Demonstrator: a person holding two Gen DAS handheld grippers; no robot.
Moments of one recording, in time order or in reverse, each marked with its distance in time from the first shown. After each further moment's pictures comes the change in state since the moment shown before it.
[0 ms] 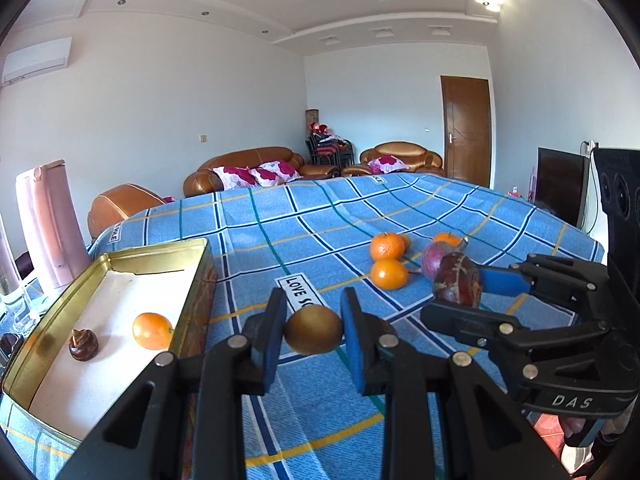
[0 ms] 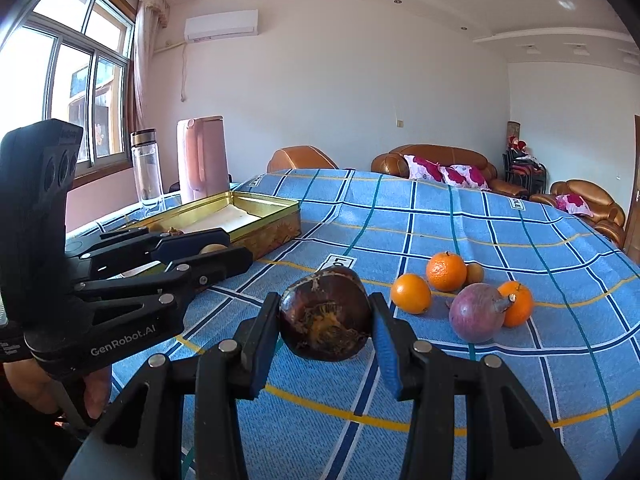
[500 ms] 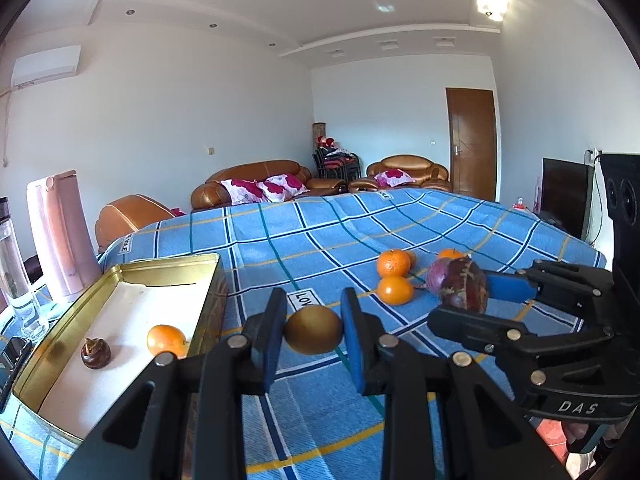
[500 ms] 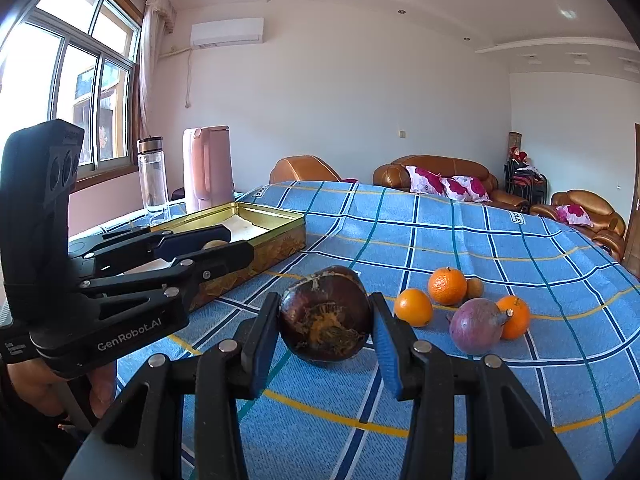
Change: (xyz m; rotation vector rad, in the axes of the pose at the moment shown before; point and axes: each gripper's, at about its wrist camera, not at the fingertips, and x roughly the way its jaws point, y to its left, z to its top) left arm -0.010 0.003 0.005 -0.005 -0.051 0.027; right arm -0.009 0.007 0.004 -0.017 -0.039 0.000
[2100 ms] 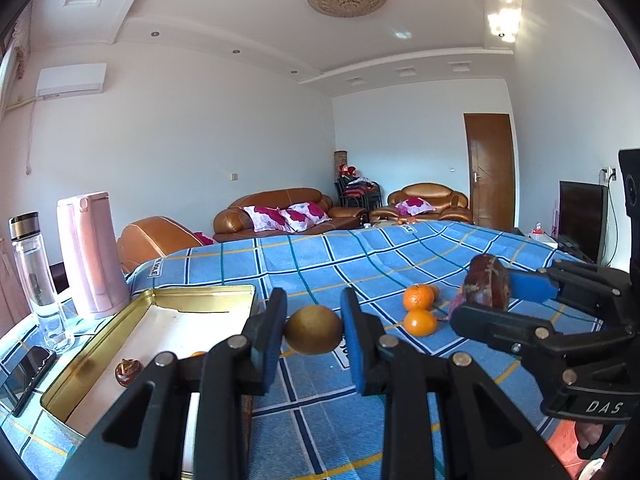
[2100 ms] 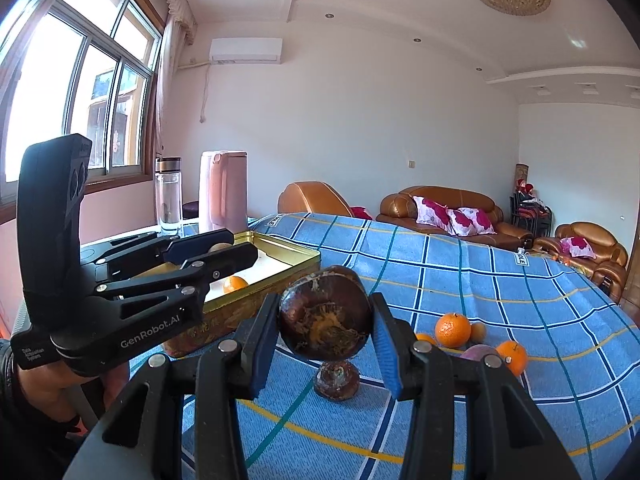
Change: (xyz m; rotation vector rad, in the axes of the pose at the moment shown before) left arm -0.025 0.016 0.010 -0.023 -0.111 0.083; right arm -0.016 0.020 0.018 -0.071 -0.098 0.018
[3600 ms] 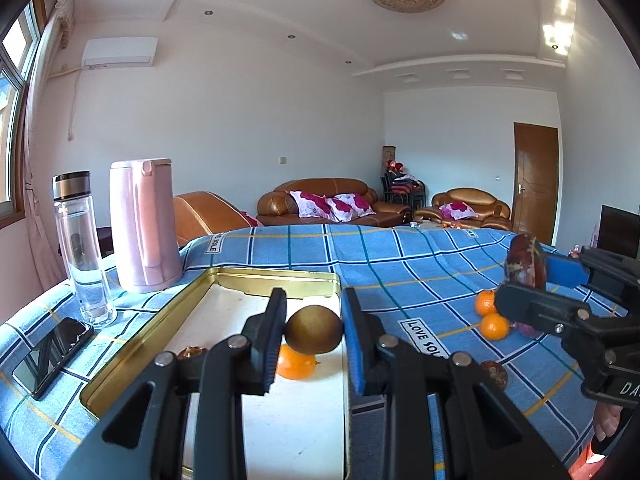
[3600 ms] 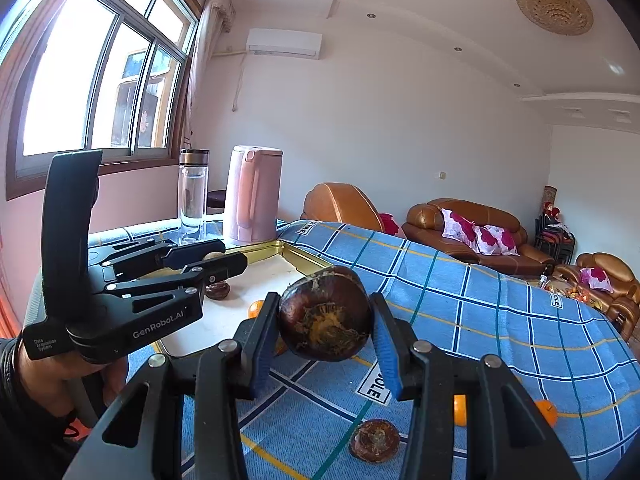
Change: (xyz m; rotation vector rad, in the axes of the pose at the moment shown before) left arm 0.006 0.073 -0.005 -0.114 0.042 0.151; right arm 0.041 0.029 0.032 -0.102 0.011 0.087
